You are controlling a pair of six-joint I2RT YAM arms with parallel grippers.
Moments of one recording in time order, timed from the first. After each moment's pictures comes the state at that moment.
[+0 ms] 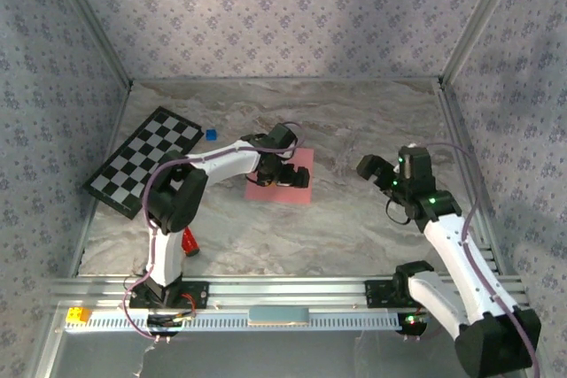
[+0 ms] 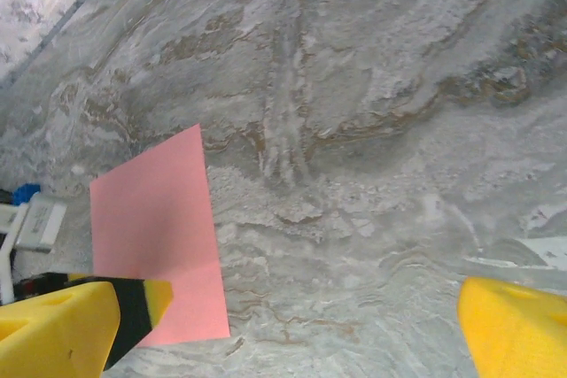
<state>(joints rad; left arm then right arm) -0.73 1.97 1.39 -0.62 0.16 -0.54 0.17 0.84 0.68 -0.56 -0.11 0.73</state>
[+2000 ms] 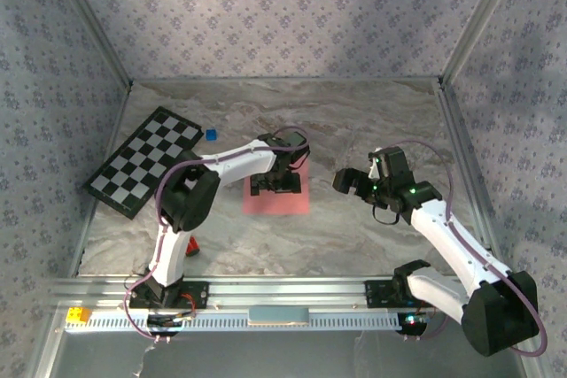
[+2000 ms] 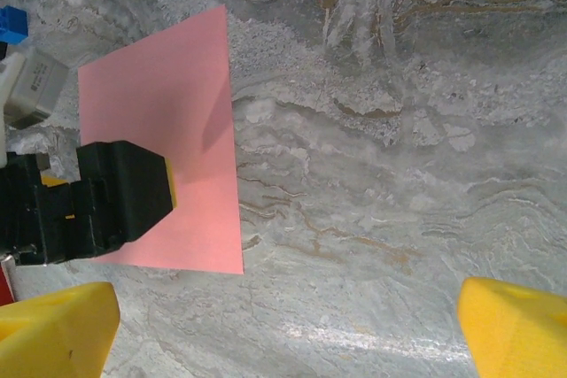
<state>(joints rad) -0.81 2.06 1.55 -0.97 -0.09 -0.85 0.34 1.01 0.69 -0.56 -0.23 0.62</state>
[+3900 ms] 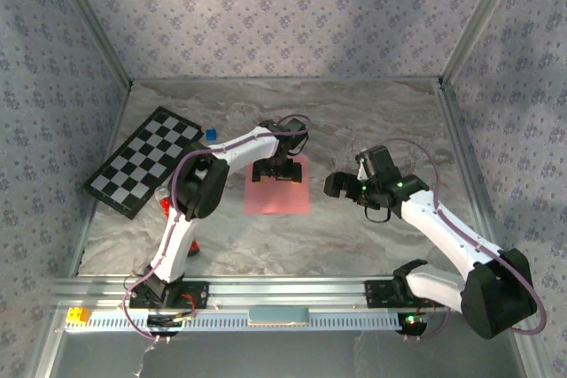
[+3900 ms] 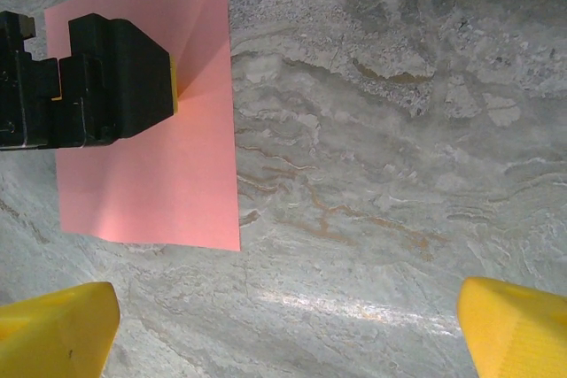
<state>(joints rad) -0.74 2.22 1.75 -1.04 -0.05 -0.70 0.43 1.11 0.73 -0.58 -0.20 0.61</state>
